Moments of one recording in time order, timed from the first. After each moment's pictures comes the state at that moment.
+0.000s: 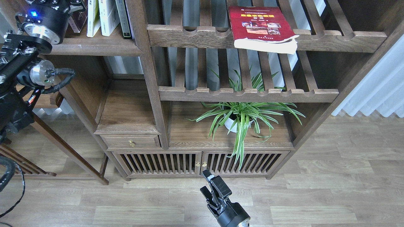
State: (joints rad) left arm -1.00 0.35 -0.80 -0.64 0.58 0.07 -0.38; right arm -0.06 0.00 0.55 1.04 0.39 0.58 0.21
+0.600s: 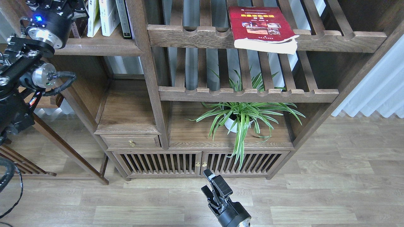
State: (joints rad) left arm -1.01 0.34 -0.77 -0.64 0.57 0.06 -0.37; right arm -0.06 -0.01 0.56 1.04 0.39 0.58 0.22
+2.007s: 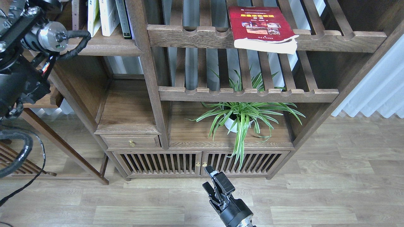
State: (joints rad) left arm -1.15 0.27 -0.96 -0.81 0.57 0.06 -0.39; right arm -0.06 -0.05 0.57 1.11 0.39 0.58 0.21
